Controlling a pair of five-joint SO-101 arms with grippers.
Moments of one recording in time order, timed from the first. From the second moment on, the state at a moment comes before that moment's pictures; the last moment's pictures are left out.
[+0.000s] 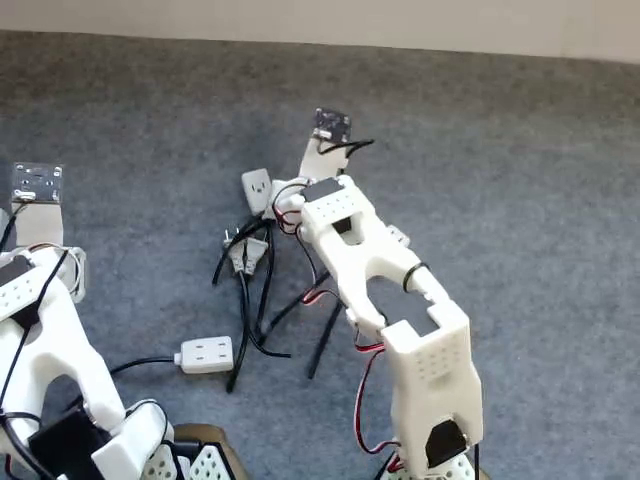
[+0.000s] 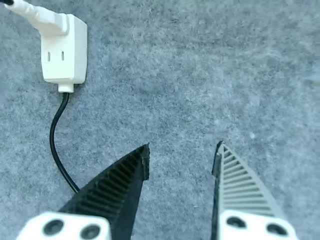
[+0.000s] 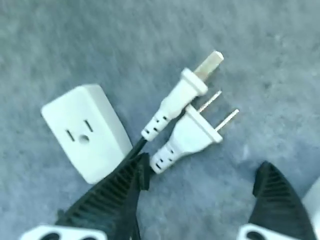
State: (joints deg) left arm -42.5 -18.9 46.5 38.9 -26.5; right arm -32.4 31.1 -3.6 40.7 -36.1
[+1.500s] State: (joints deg) left arm -42.5 -18.9 46.9 37.7 -26.5; right arm -19.5 22.4 -45.3 98.2 27.5
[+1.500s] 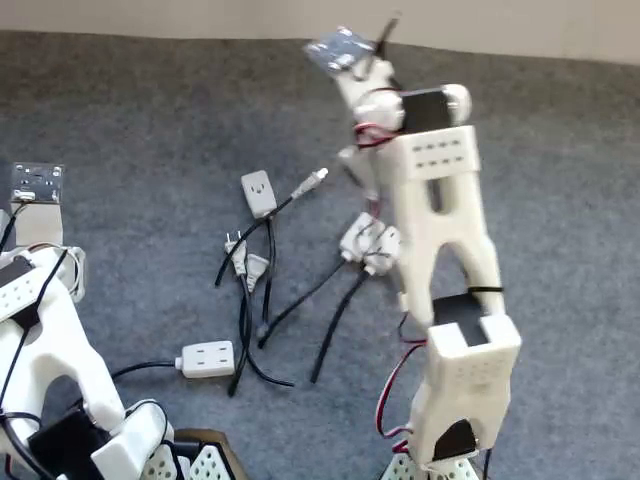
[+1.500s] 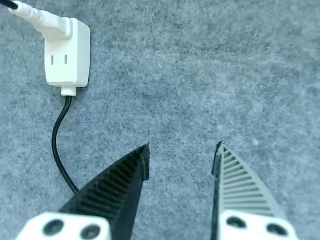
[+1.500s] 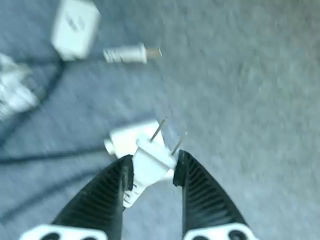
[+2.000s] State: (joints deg) left arm -42.5 -18.9 48.7 37.7 -31.6; right arm -8.4 12.6 -20.7 98.2 45.1
